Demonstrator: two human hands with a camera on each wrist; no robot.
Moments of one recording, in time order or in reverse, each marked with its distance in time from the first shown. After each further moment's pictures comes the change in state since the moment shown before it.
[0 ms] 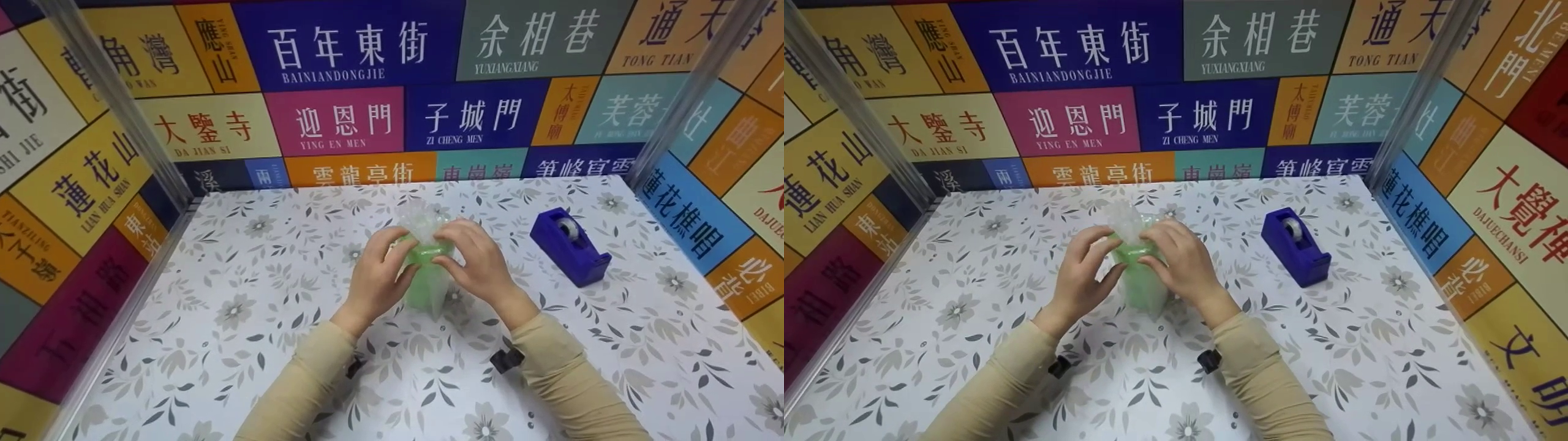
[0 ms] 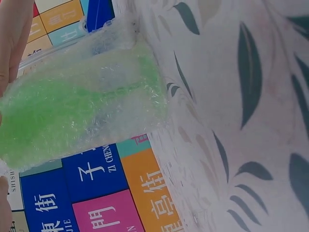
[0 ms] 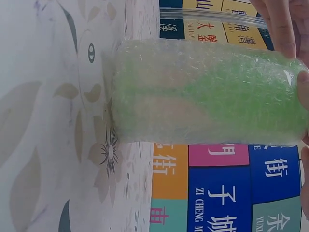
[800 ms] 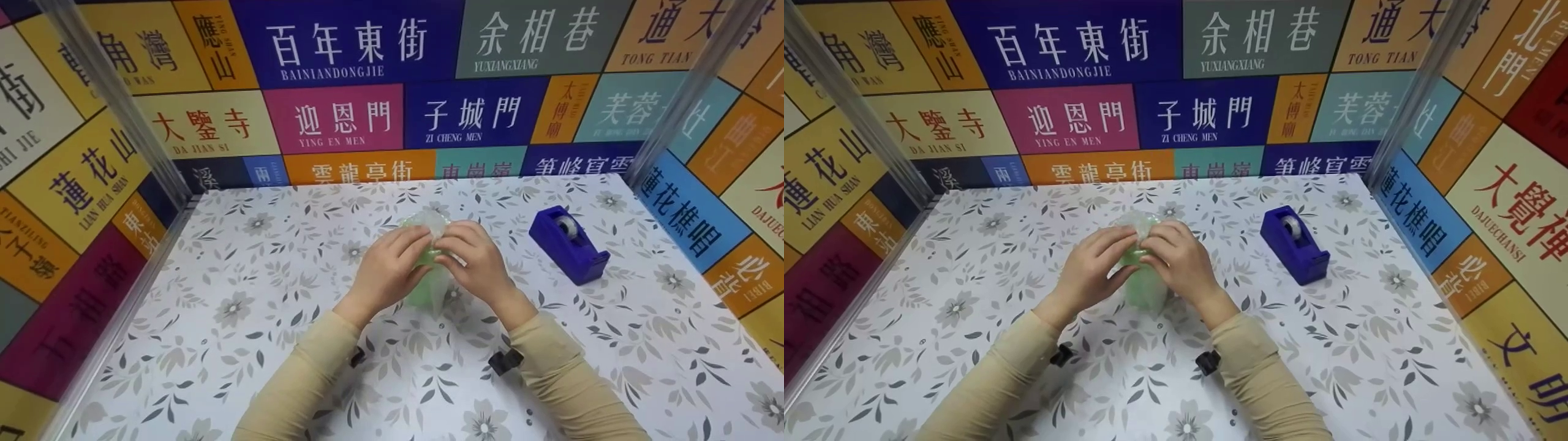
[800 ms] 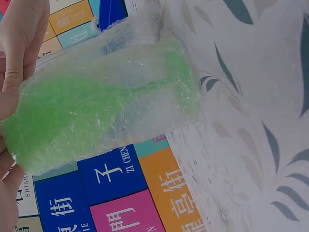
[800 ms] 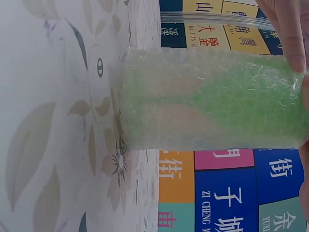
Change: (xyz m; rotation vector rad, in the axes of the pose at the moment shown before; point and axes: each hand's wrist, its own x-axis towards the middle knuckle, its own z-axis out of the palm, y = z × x) left_hand 0.016 0.006 0.000 0.047 -0.151 0.083; right_hand -0.005 0.000 0.003 0.036 0.050 -0.011
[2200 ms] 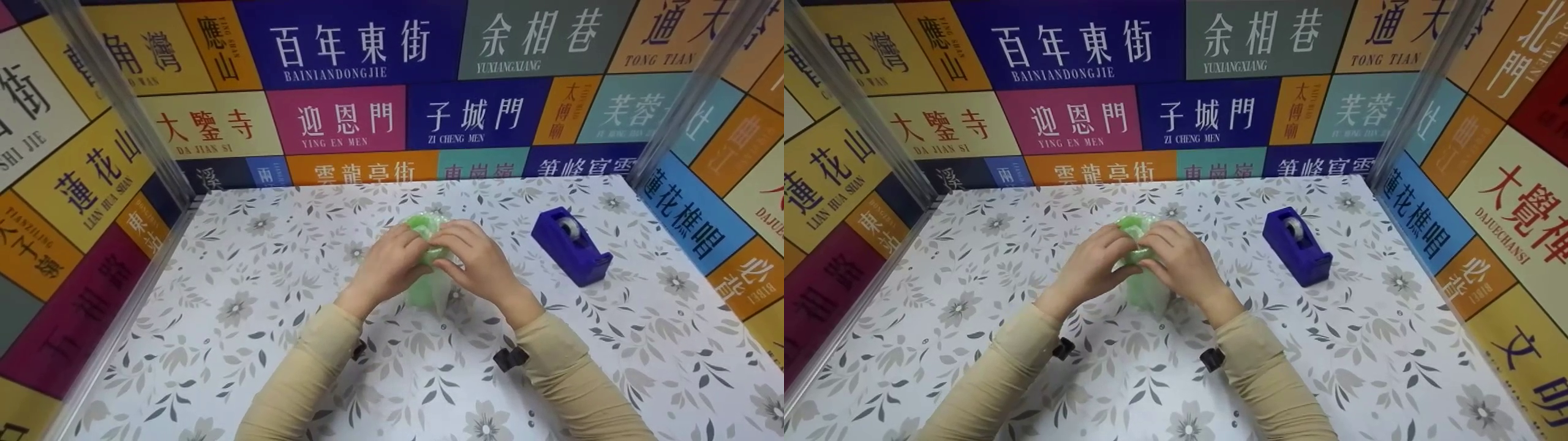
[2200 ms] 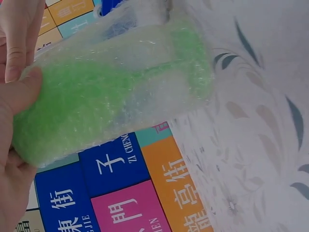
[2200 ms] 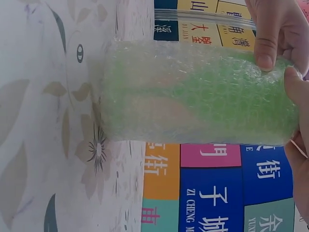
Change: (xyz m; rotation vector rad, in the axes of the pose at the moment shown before) left_hand 0.009 -0.009 -0.001 -0.060 -0.174 -0.045; right_hand 0.010 -0.004 -0.007 -0.050 -0.179 -0.002
